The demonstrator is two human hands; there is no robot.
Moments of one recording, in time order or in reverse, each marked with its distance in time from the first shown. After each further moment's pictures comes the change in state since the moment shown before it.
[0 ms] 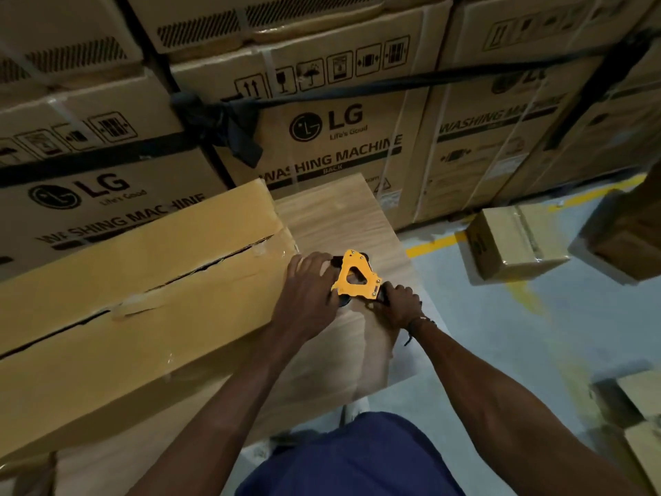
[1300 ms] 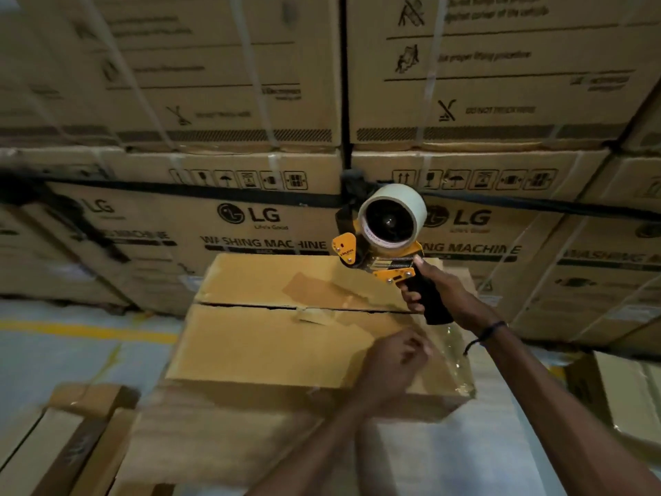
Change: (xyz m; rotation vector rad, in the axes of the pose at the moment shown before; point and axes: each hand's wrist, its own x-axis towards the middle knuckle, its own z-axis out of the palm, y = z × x) left_hand -0.028 0.011 -0.048 -1.074 0.144 -0.476; right_hand -0.062 -0.214 -0.219 1.209 -0.593 -0.678
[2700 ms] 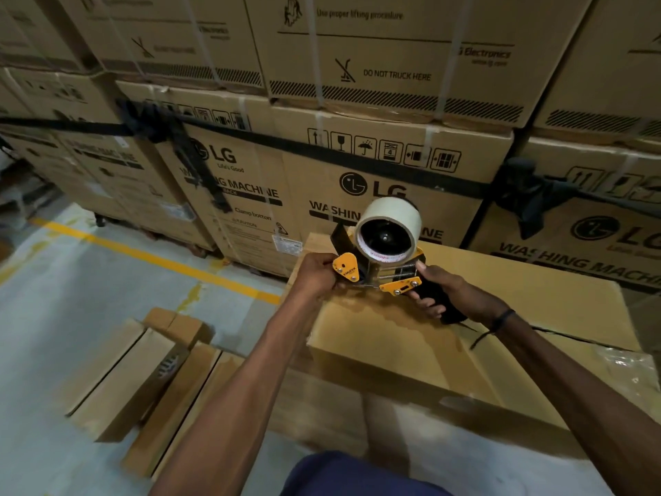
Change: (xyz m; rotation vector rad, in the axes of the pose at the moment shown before) left_hand -0.036 -0.048 -0.385 -0.170 0.595 -0.388; right_hand 0.154 0.055 0.206 -0.312 -0.428 0.210
